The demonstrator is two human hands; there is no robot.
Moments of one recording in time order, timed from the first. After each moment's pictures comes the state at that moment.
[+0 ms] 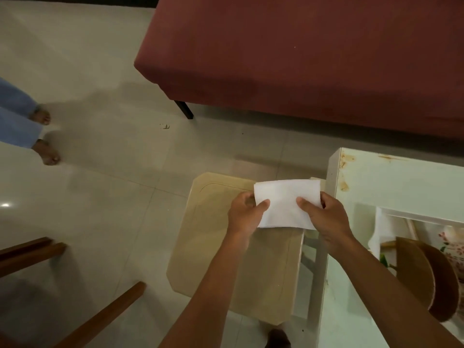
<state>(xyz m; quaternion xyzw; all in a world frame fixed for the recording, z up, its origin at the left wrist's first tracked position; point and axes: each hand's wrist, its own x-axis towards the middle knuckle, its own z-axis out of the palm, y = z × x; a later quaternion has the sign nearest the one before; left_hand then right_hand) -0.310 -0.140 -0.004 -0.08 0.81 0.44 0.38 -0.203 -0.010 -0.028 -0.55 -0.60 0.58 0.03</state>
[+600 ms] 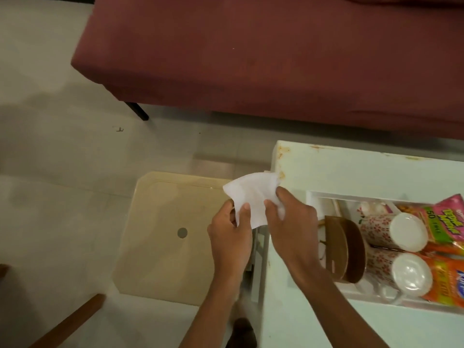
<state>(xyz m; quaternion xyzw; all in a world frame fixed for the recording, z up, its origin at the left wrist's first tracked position) -0.195 -0.103 0.050 0.03 0.82 0.52 0.25 -0.137 -0.018 0.058 -0.45 -0.80 0.38 0.14</state>
